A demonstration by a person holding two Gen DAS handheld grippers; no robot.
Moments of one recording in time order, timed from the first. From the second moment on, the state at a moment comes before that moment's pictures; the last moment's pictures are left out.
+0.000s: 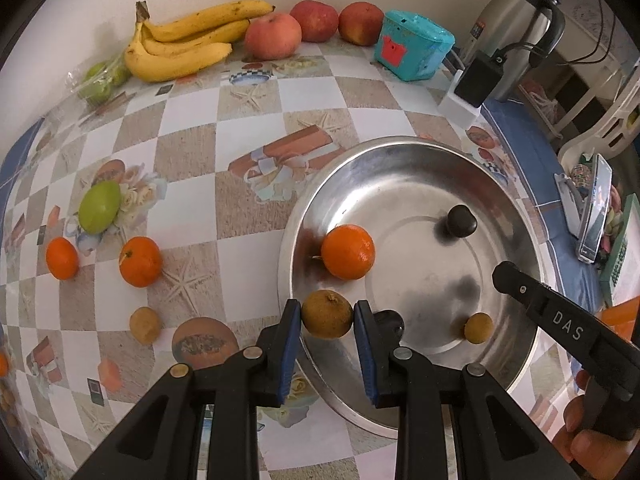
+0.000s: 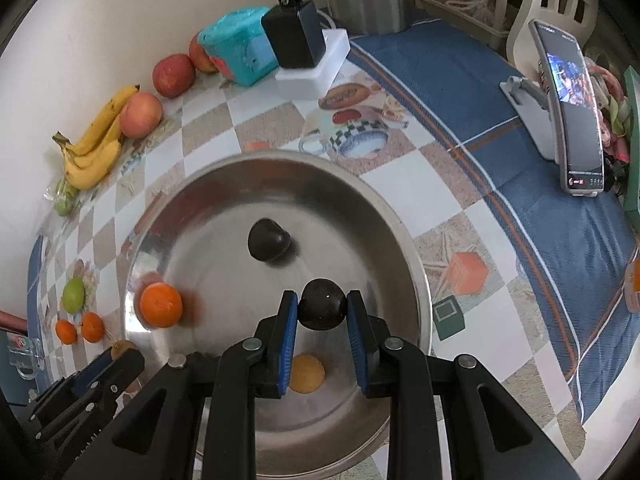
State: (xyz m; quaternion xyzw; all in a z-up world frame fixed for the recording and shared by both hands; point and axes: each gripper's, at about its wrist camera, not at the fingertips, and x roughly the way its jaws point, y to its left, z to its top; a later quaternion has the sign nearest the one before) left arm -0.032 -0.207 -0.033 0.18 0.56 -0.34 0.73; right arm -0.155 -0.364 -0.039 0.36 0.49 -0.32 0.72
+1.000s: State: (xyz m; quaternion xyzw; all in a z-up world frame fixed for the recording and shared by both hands) left arm -0.007 -0.187 -0.023 0.16 0.57 -0.28 0.76; right arm -0.146 -0.362 -0.023 0.33 0.49 -0.31 0.74
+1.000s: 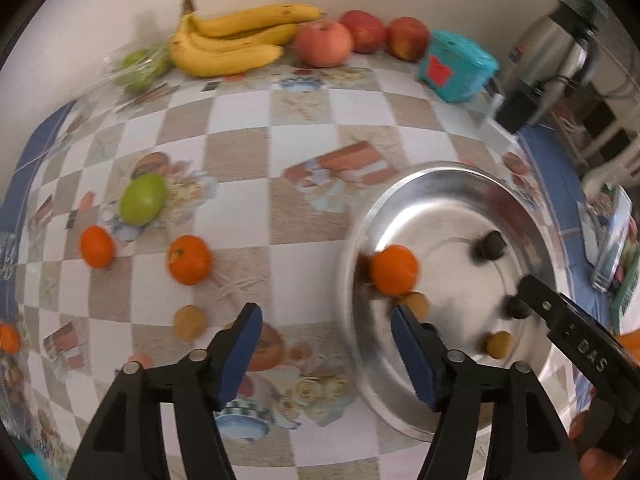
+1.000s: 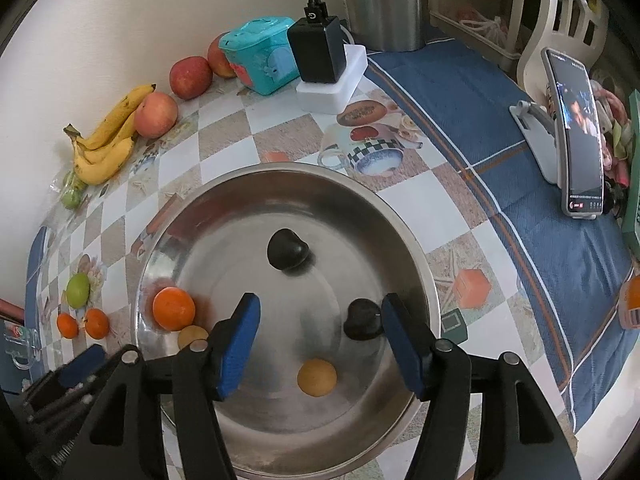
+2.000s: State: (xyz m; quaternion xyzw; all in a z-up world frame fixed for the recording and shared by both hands) left arm 0.032 -0.137 -0.028 0.10 0.60 -0.18 0.77; right arm -0.126 -0.331 -0.013 0.30 0.50 -0.28 0.77
